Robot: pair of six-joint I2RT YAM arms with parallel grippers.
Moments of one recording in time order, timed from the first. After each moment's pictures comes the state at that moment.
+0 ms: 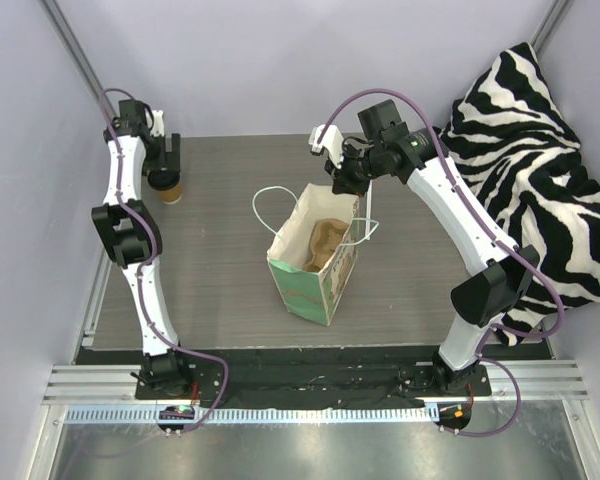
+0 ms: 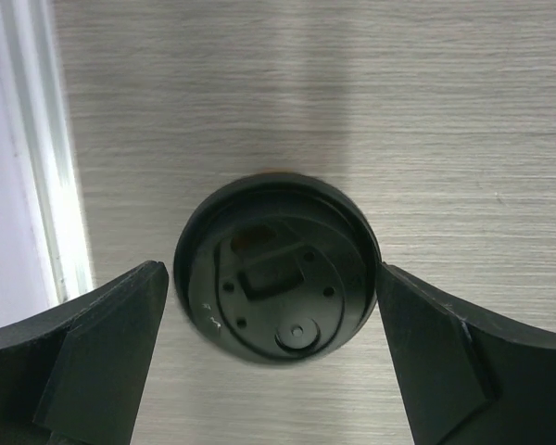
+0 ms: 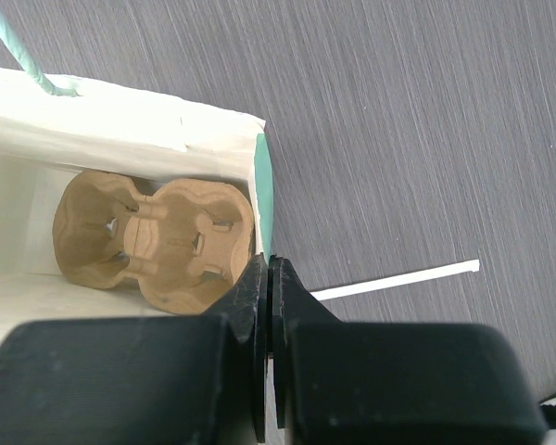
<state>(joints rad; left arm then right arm) 0.19 2.41 2.42 -1.01 0.04 0.15 0.48 1.75 1.94 -1.04 -0.44 -0.71</state>
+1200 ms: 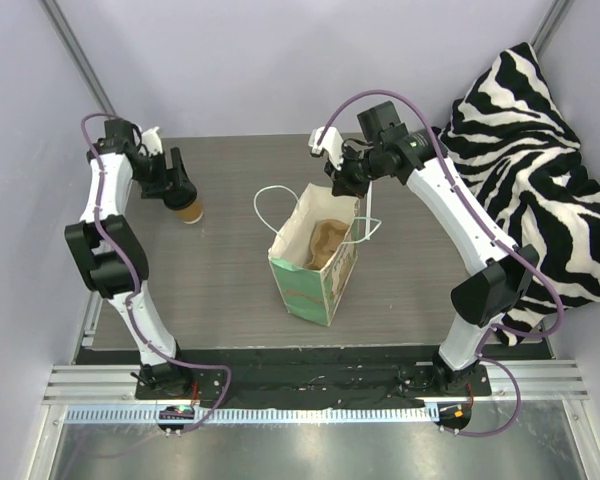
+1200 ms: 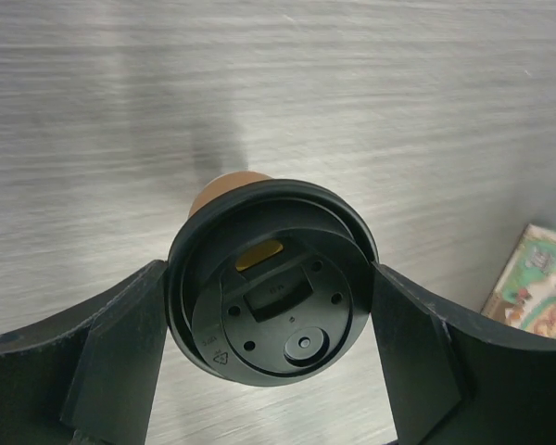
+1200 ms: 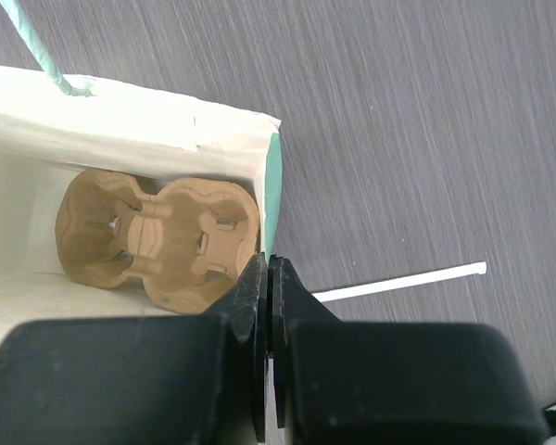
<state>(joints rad) 0.23 2.02 1.88 -0.95 0.44 0.04 0.48 1.75 1.93 -1.04 -0.45 -0.72</state>
